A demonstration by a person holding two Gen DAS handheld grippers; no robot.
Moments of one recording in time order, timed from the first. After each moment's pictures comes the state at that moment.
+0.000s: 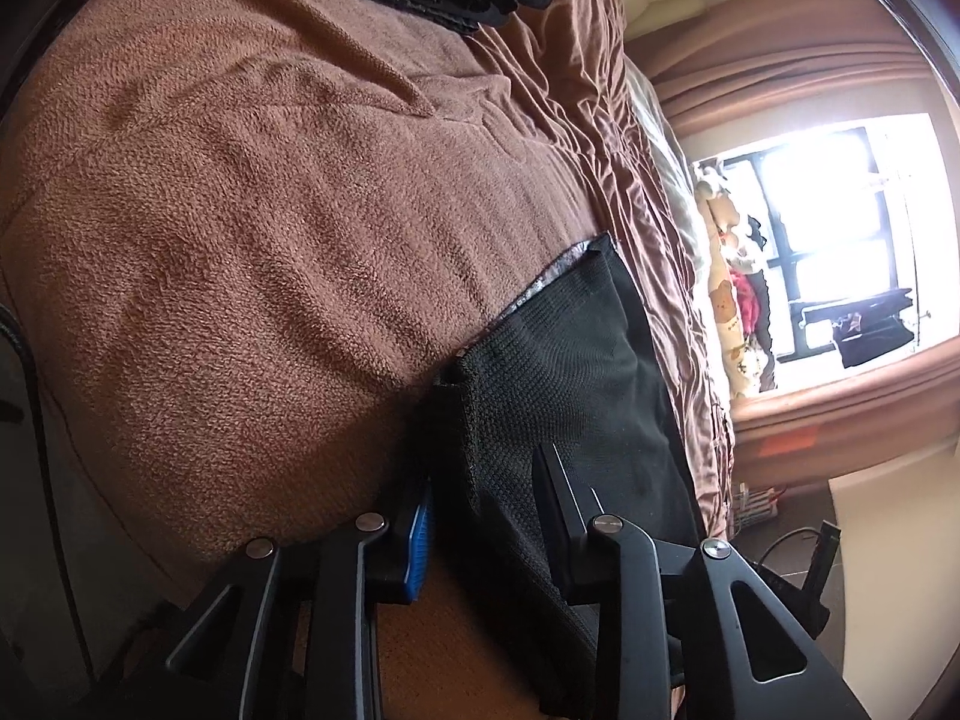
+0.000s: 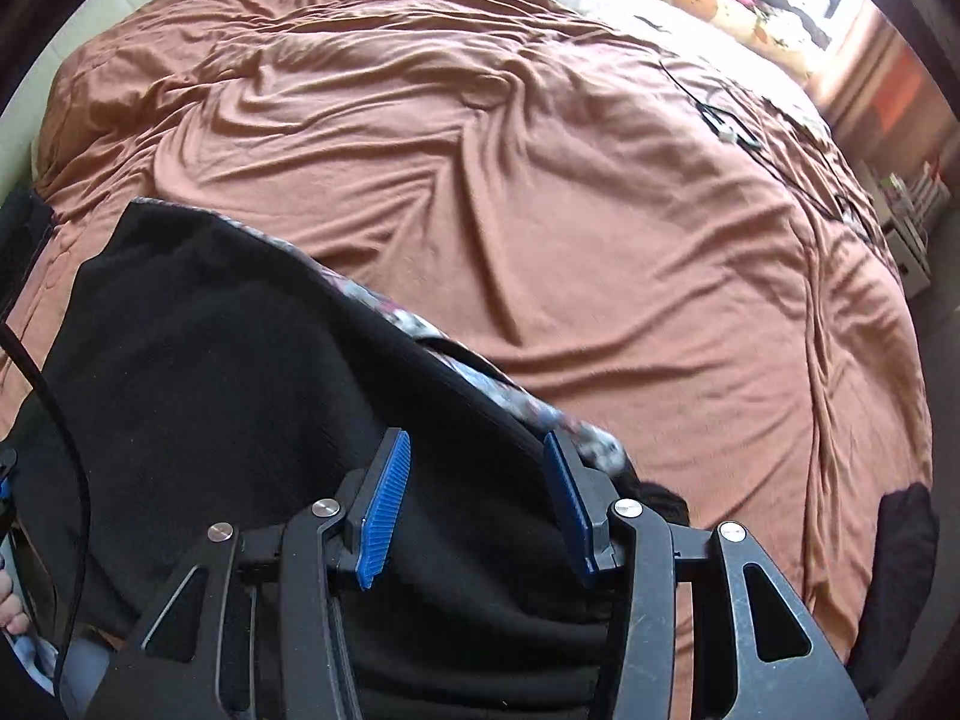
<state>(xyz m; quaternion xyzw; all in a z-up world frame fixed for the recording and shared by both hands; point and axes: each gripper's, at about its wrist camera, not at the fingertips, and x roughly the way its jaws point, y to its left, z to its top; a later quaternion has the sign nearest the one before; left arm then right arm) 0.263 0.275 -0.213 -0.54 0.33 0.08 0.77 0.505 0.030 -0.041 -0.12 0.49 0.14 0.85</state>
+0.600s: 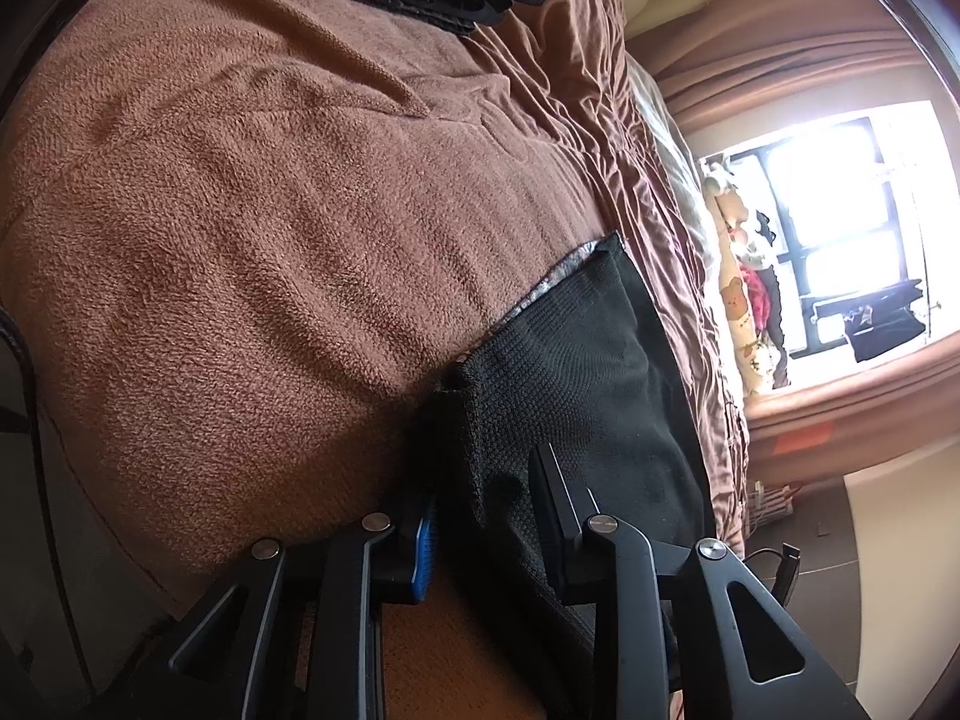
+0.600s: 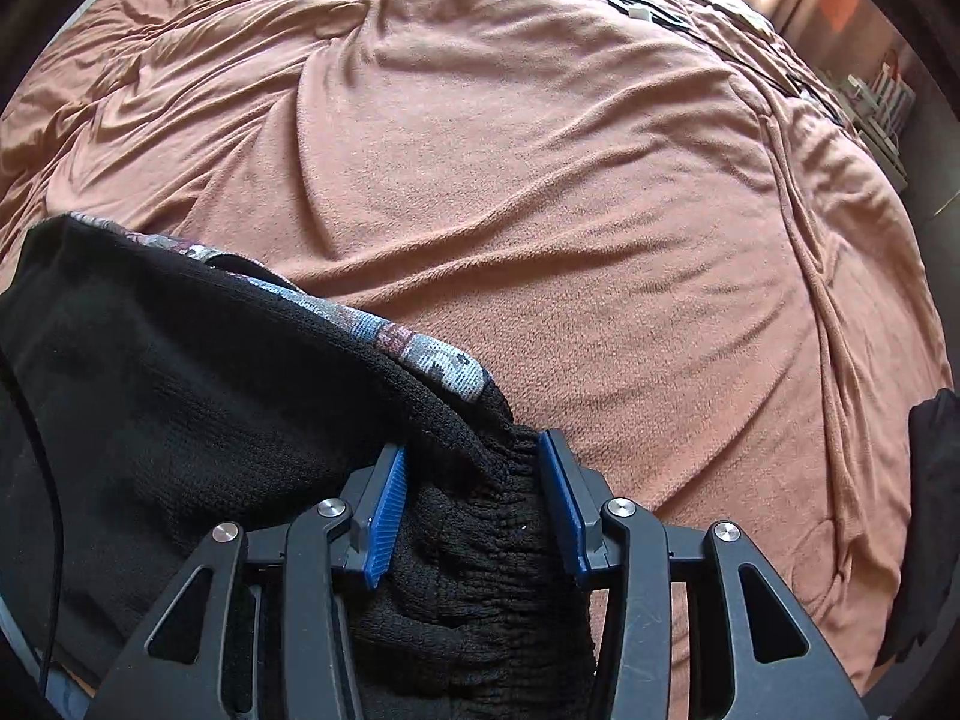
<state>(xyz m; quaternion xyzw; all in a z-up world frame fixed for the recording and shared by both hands) 0.277 0.273 -0.214 -0.52 0.34 0.09 0.78 0.555 -0.023 -0.112 -0.08 0.52 0.08 0.85</state>
